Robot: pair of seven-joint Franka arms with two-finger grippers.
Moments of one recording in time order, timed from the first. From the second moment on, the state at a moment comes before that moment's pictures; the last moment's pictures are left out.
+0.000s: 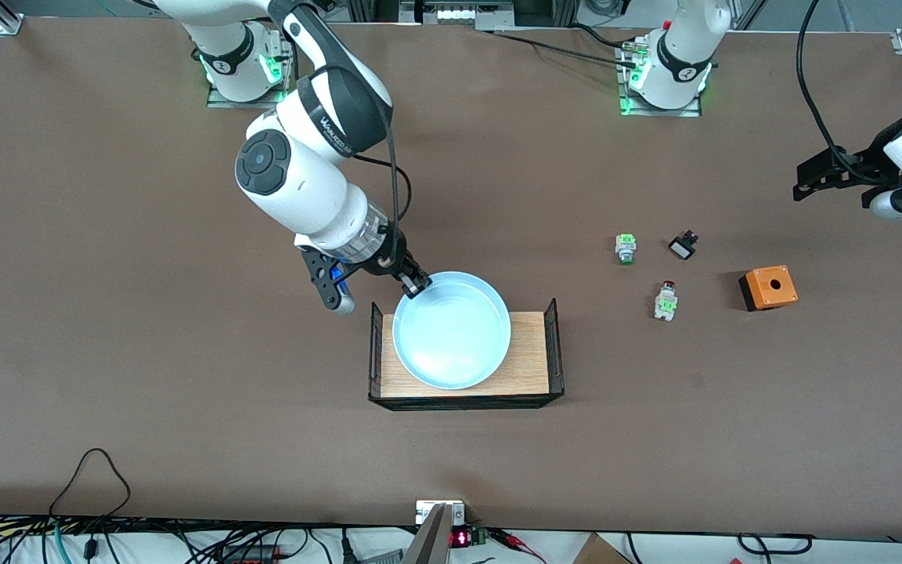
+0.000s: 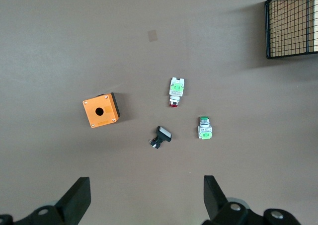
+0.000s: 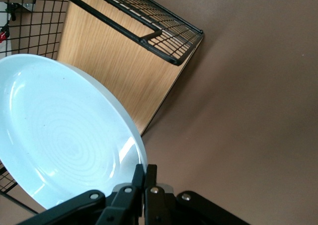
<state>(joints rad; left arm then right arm) 0.05 0.01 -0.05 -1.62 -0.02 1.55 0.10 0.58 0.55 0.01 -1.37 0.35 2.18 1.42</state>
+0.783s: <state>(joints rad) 0.05 0.01 -0.05 -1.62 -0.02 1.55 0.10 0.59 0.61 0.01 -1.37 0.35 2.23 1.42</state>
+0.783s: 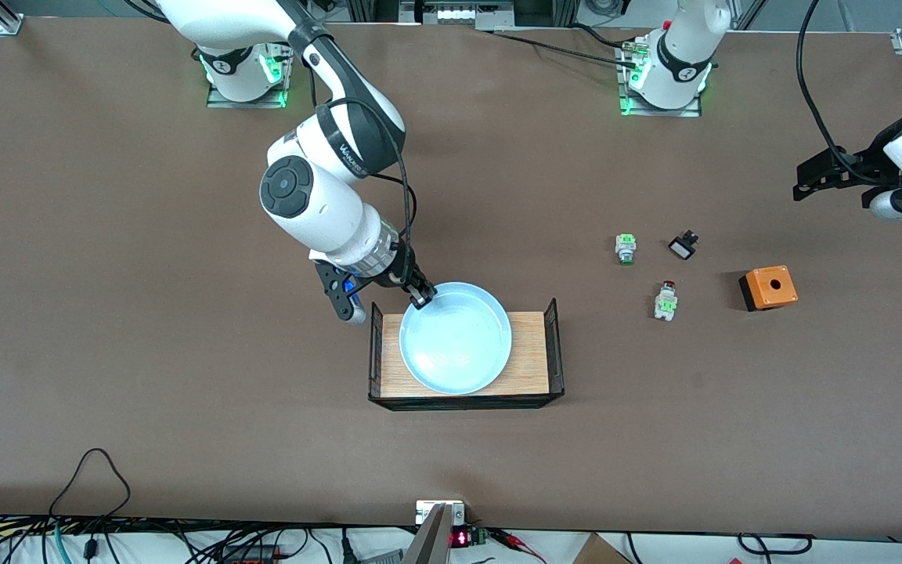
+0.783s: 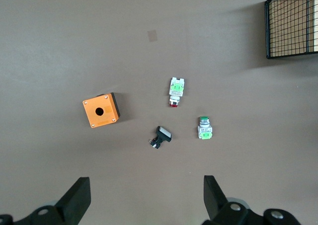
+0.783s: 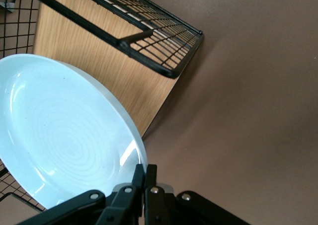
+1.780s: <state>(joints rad) 0.05 0.01 -0.05 -1.62 -0.02 1.55 0.10 0.60 0.66 0.00 -1.37 0.35 2.29 1.41</state>
